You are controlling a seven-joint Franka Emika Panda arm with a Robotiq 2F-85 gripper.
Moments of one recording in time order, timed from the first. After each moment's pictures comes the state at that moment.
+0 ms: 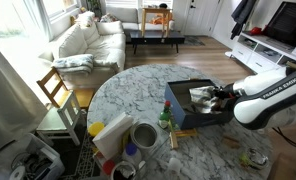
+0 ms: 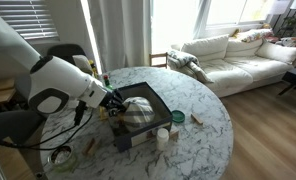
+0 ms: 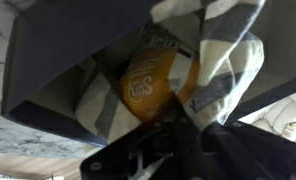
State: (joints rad) arm 0.03 0.13 -0.22 -2.71 0.36 3.56 0.43
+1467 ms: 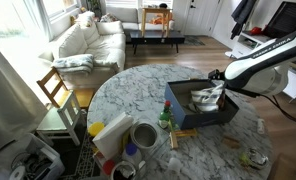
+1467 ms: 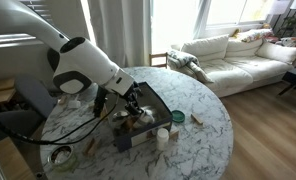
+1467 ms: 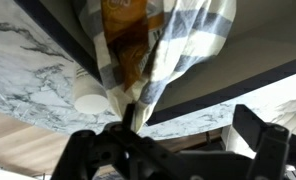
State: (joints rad) arm 0.42 0.16 -0.71 -2.46 0.59 3.19 0.06
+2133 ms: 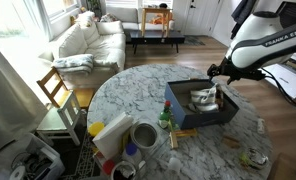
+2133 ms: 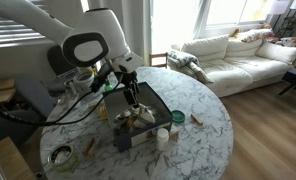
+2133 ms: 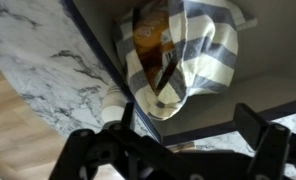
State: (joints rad) arm 0.88 0.16 -1.25 -2.27 0.03 2.57 0.54
